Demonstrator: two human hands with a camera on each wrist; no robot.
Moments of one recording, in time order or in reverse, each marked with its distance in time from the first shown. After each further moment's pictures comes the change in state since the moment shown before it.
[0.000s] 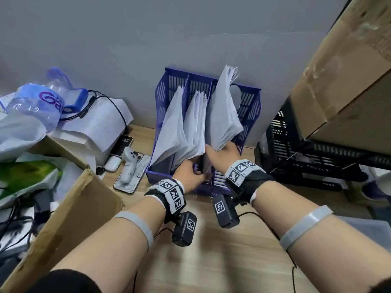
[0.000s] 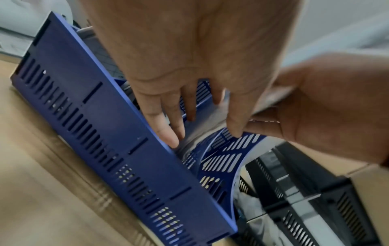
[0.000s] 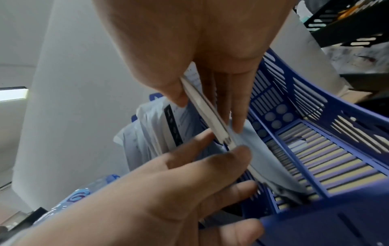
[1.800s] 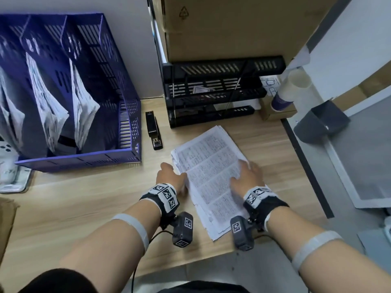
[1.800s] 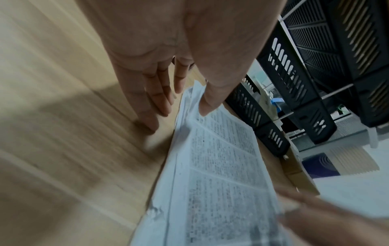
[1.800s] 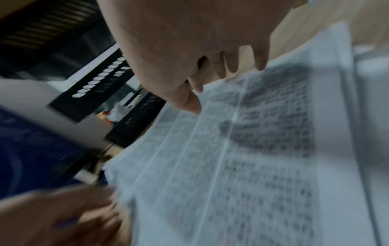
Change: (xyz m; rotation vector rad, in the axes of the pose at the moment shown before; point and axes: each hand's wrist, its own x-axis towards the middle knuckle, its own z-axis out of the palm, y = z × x) left_hand -0.036 -0.026 0.283 0.399 -0.027 -0.501; right_hand -0.132 0.376 -0.168 -0.344 0.080 0.548
